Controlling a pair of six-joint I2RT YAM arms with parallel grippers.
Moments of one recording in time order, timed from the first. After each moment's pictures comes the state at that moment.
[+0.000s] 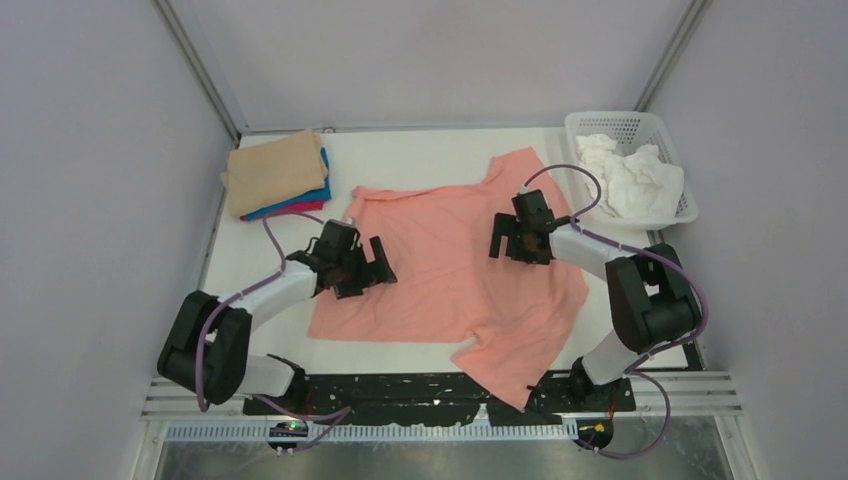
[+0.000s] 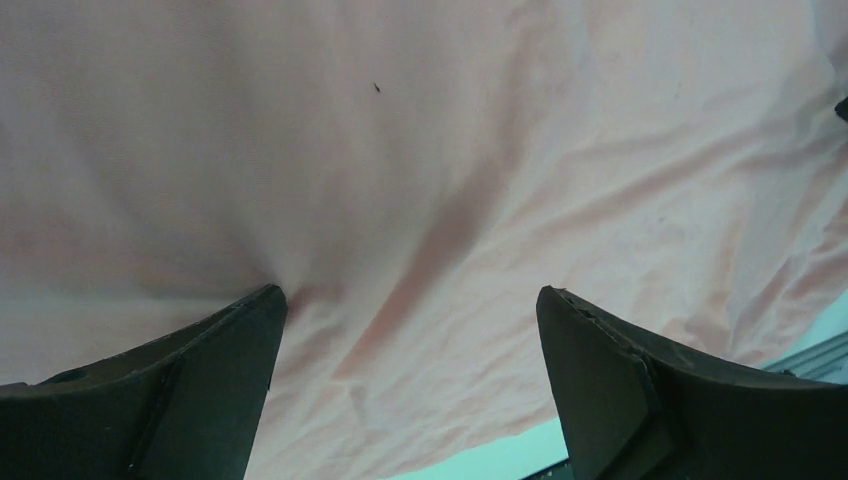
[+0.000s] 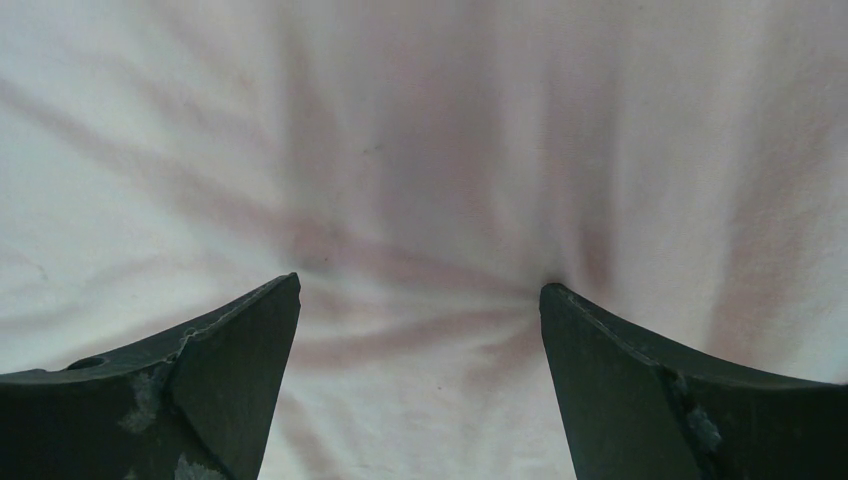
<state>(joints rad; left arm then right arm) -0.39 1.41 0.69 -0.27 0.15 -0.70 0.35 1.62 0.89 -0.28 0.06 0.45</state>
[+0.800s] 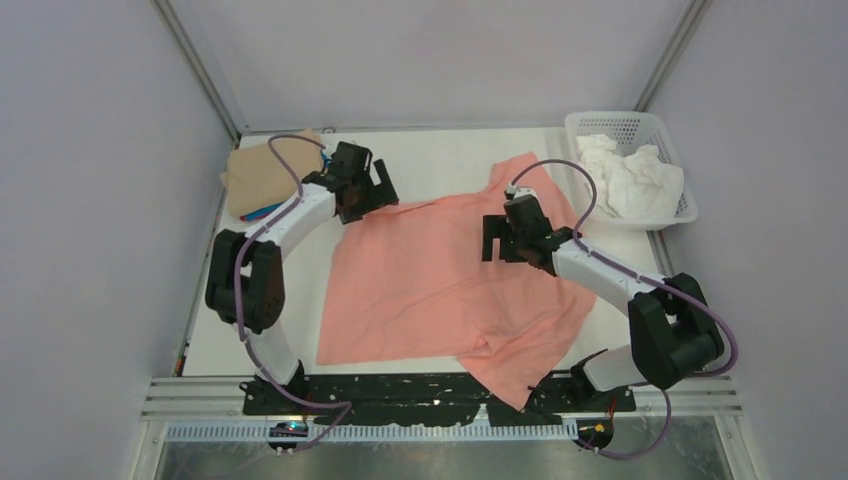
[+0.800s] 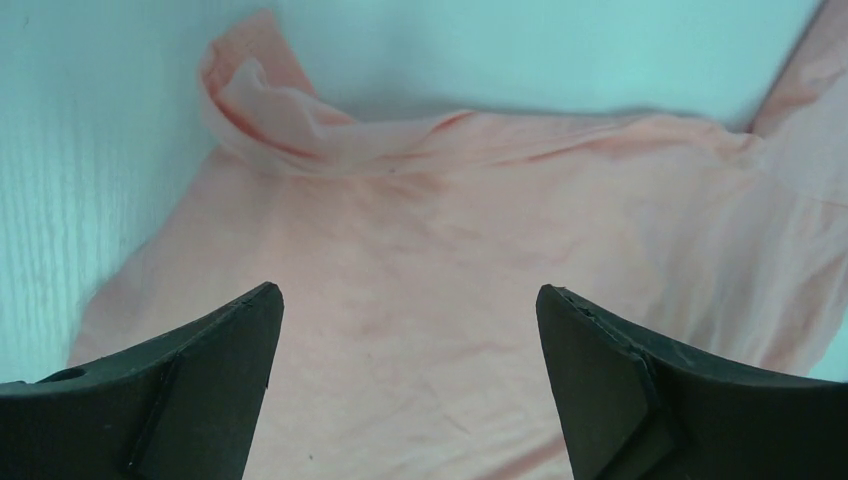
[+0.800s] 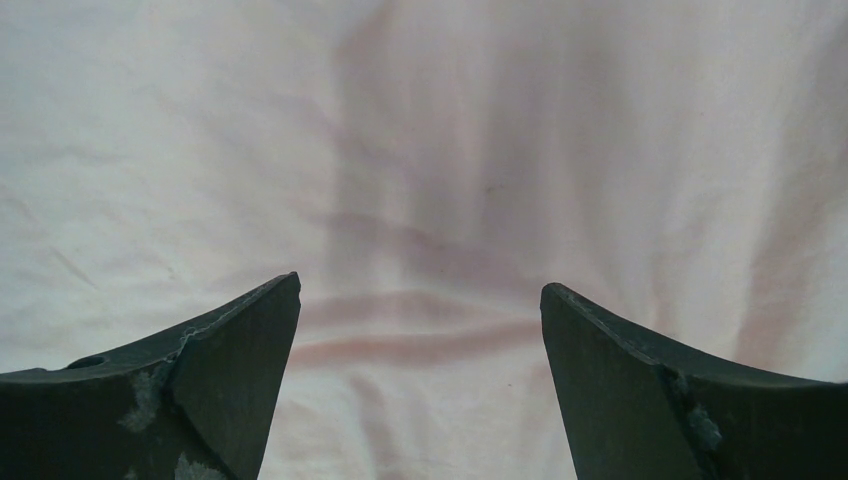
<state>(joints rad) -0.37 1.71 1.32 -0.47 -0.03 -0.68 0.45 1.41 0.84 -0.28 0.14 0.37</state>
